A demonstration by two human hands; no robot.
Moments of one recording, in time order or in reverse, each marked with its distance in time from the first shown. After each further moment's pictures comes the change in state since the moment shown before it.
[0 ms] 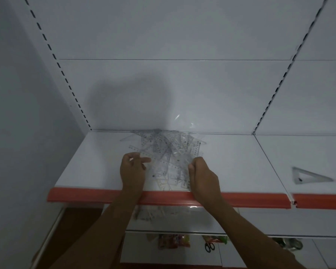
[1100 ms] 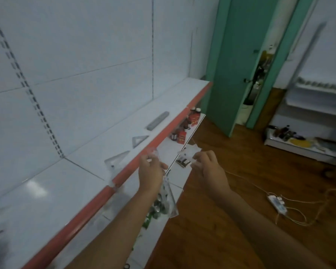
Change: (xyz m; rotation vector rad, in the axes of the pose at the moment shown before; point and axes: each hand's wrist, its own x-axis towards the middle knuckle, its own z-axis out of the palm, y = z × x) left_hand -0.352 0.078 0.264 -0.028 -1.256 -0.005; right_hand -0.258 0.093 -0.320 -0.497 0.544 0.775
